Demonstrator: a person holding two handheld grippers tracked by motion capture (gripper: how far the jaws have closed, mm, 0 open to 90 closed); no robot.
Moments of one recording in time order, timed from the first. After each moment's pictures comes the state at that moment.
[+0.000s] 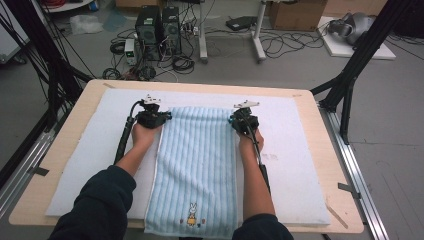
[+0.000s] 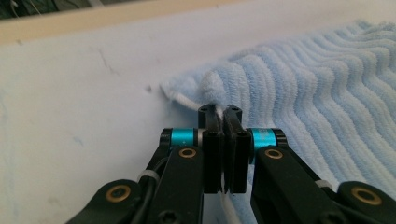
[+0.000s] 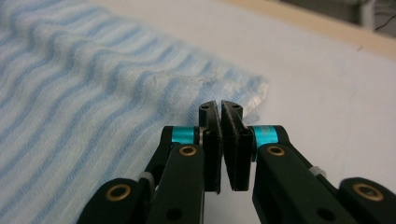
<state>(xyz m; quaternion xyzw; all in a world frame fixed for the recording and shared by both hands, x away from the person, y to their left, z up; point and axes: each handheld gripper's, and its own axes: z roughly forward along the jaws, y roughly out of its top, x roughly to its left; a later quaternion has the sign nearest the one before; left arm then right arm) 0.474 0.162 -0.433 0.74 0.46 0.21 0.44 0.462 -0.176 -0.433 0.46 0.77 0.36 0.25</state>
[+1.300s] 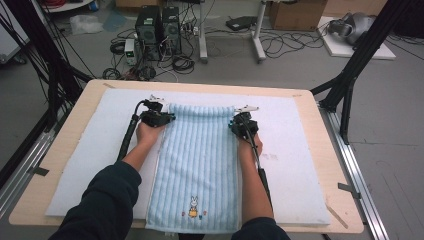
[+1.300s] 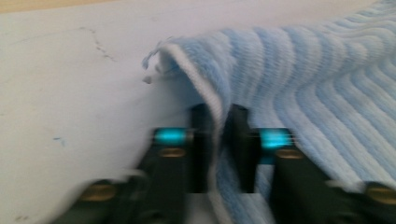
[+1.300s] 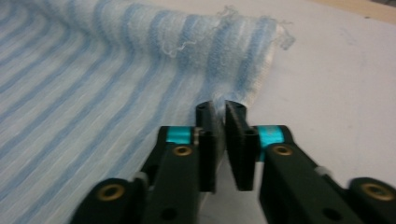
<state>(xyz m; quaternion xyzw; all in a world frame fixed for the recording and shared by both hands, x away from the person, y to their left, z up) 0.488 0.155 -0.451 0.74 0.49 0.18 0.42 0.456 -0.176 -0.450 0.49 0.76 0.35 0.24</state>
